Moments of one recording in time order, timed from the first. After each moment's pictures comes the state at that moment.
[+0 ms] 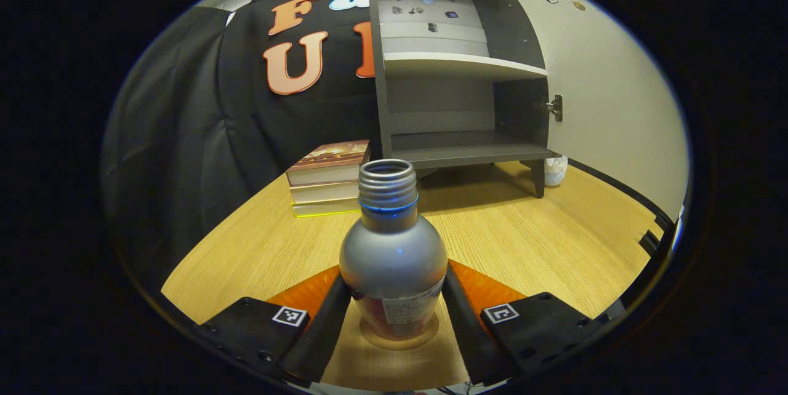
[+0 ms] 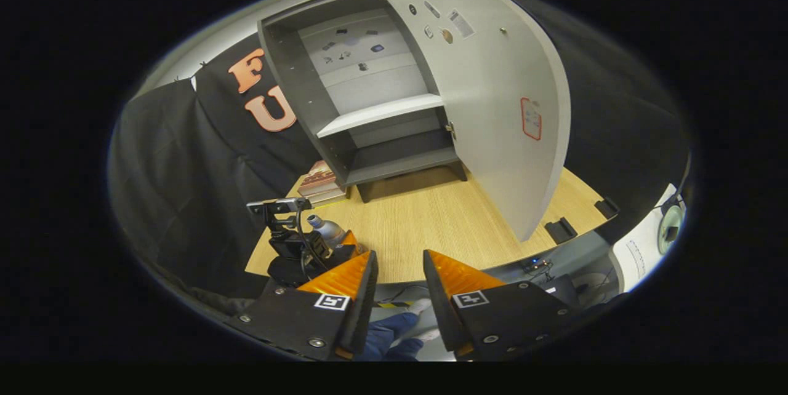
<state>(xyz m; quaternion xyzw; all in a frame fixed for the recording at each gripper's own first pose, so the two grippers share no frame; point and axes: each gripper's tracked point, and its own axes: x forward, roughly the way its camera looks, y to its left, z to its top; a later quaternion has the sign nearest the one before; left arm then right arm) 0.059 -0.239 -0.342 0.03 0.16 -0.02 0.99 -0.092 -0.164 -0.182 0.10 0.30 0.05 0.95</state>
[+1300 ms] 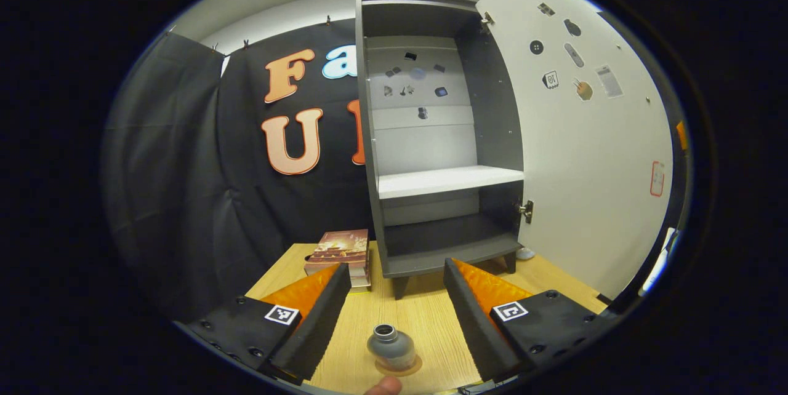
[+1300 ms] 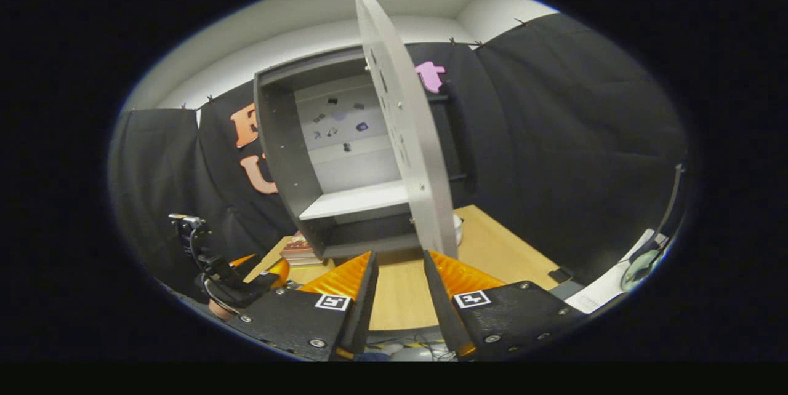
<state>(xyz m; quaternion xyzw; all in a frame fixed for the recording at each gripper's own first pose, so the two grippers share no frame) 0.033 -0.256 -0.110 0.04 0.03 -0.04 1.00 -0.063 -0.279 -0.011 0.06 0.09 0.01 0.99</state>
